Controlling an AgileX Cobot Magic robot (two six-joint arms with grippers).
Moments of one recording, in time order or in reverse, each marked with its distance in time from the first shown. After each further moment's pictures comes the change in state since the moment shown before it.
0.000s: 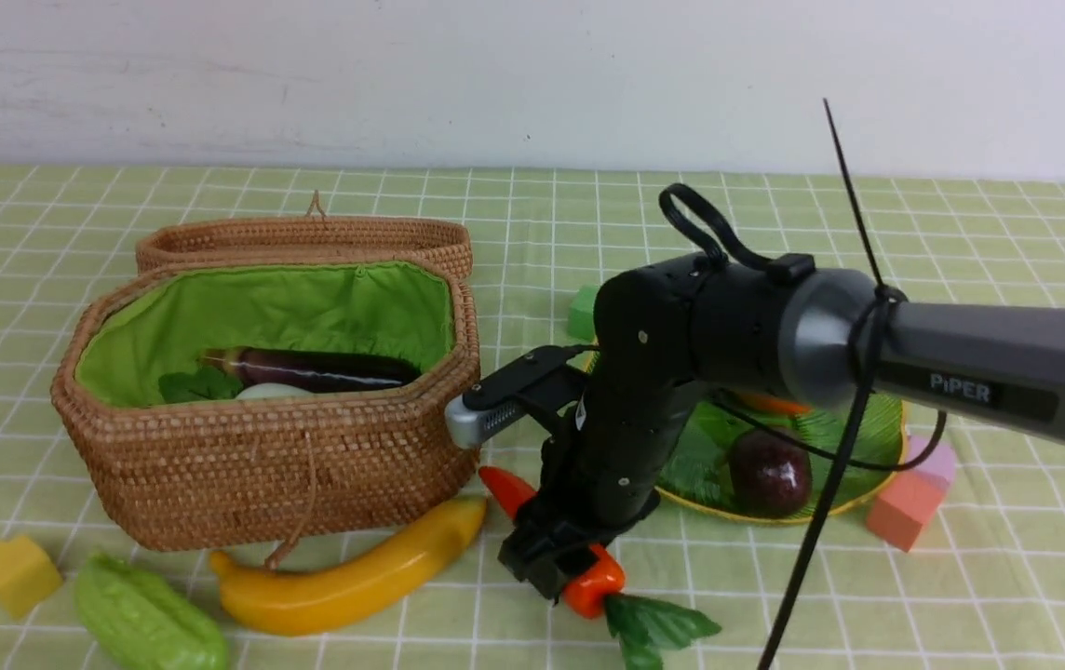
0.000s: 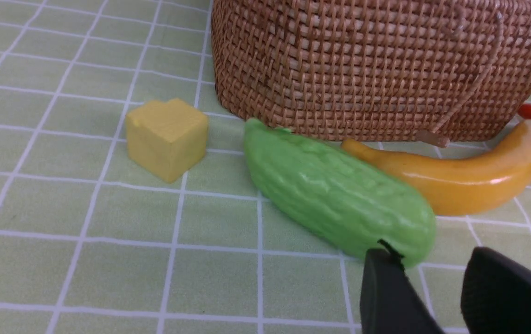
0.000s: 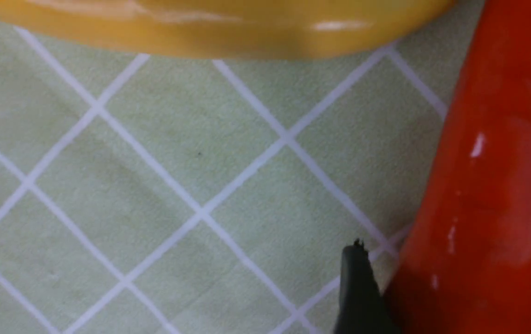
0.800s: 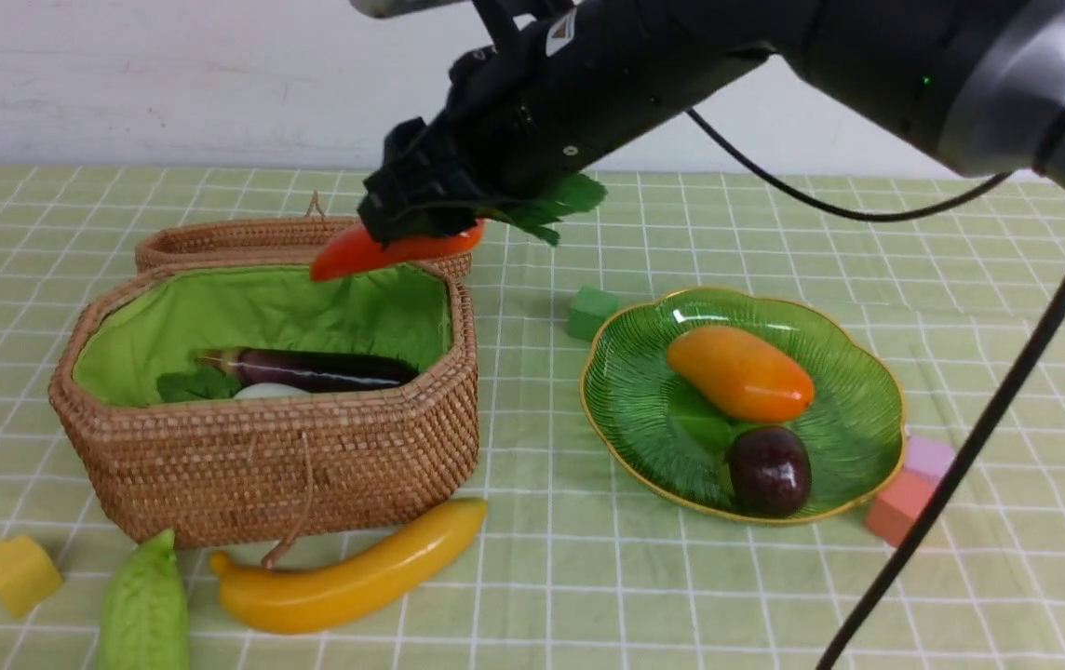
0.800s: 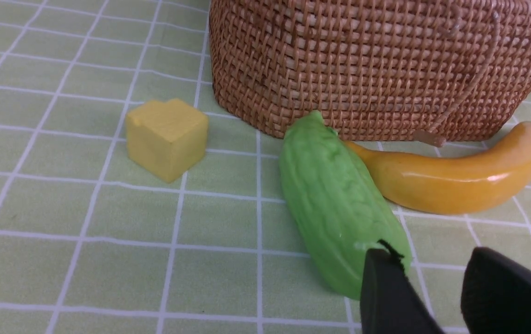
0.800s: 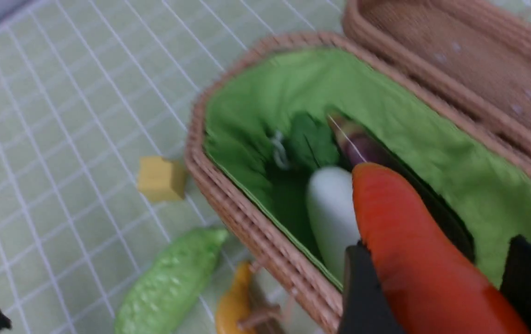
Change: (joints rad) right arm 0.000 -0.120 -0.442 0.268 -0.093 -0.144; left arm 0.000 0.000 0.000 0.000 0.000 0.000
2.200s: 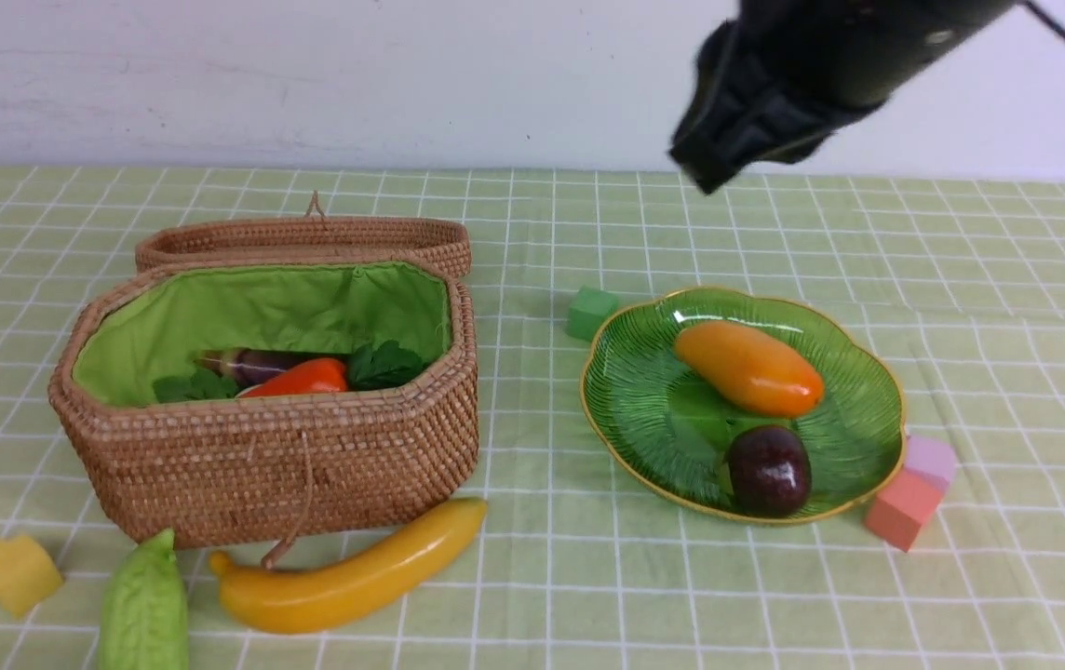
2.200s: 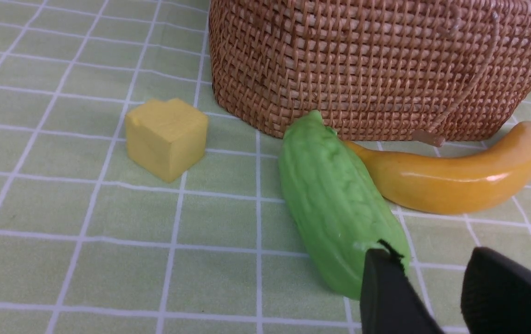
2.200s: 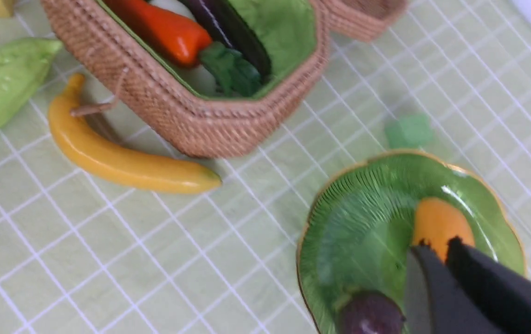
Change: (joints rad) right arm 0.000 -0.434 0.178 -0.544 0.391 0.175; left arm 0.000 0.000 0.000 0.000 0.000 0.000
